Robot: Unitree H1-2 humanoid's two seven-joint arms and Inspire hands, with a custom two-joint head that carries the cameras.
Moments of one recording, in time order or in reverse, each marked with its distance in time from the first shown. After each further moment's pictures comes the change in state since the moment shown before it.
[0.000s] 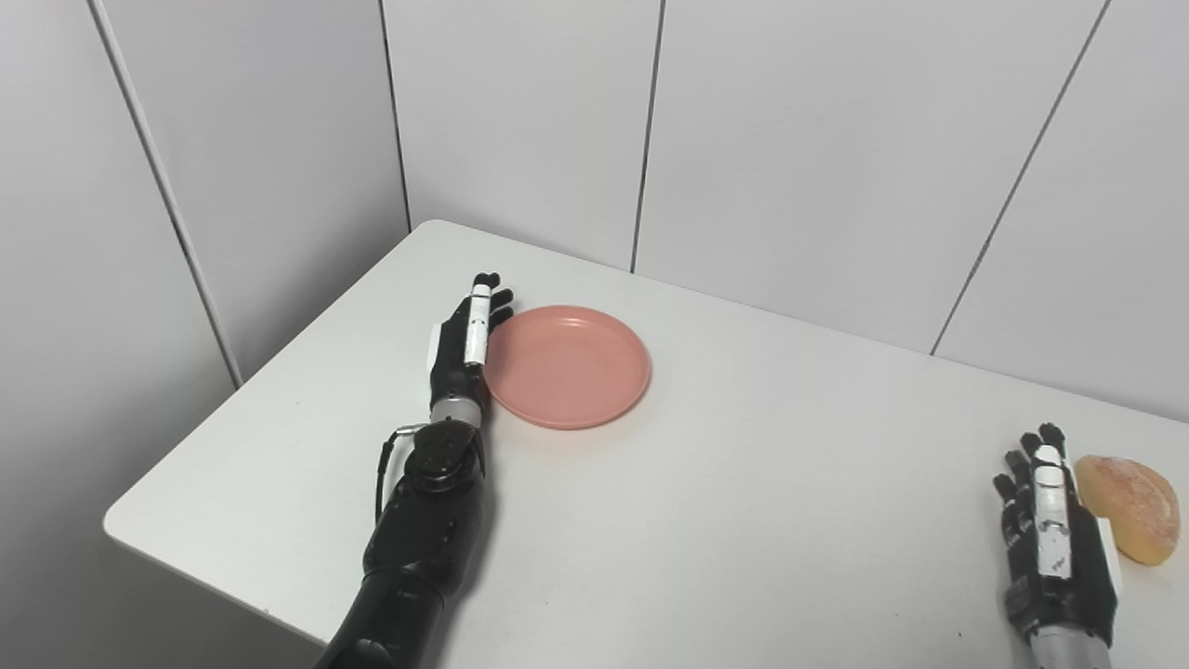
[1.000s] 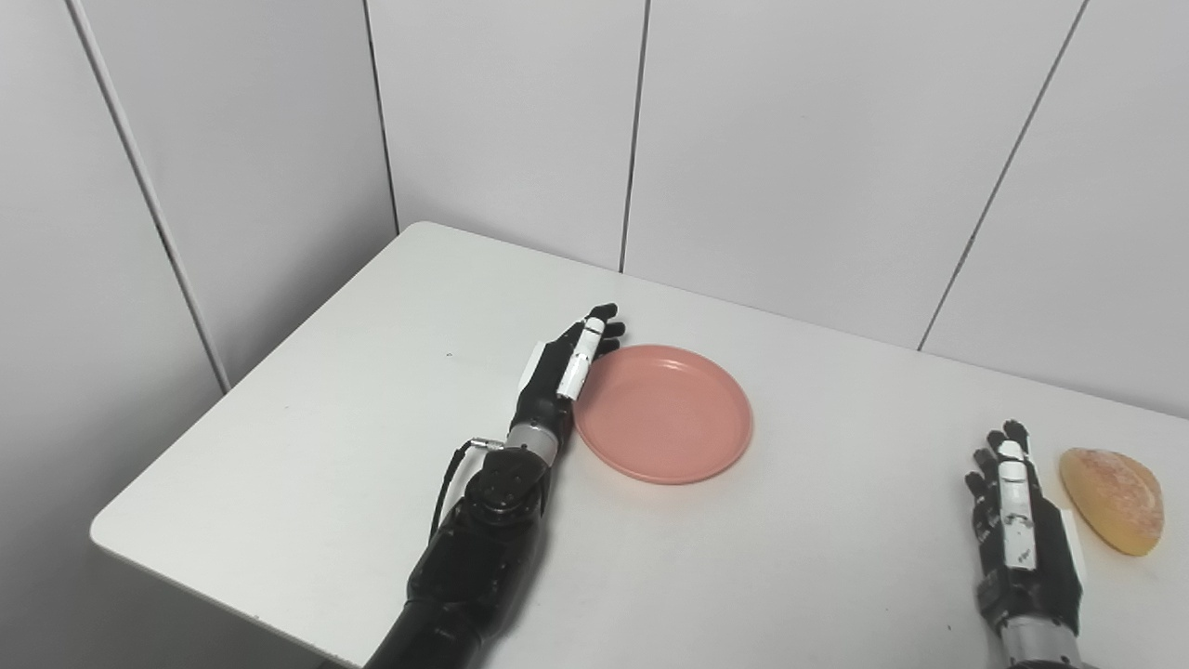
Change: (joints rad) left arm 0.021 -0.065 -0.179 -0.045 0.080 0.013 -0.111; right arm -0.008 0.011 0.020 0.030 -0.038 -0.004 -0.007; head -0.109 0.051
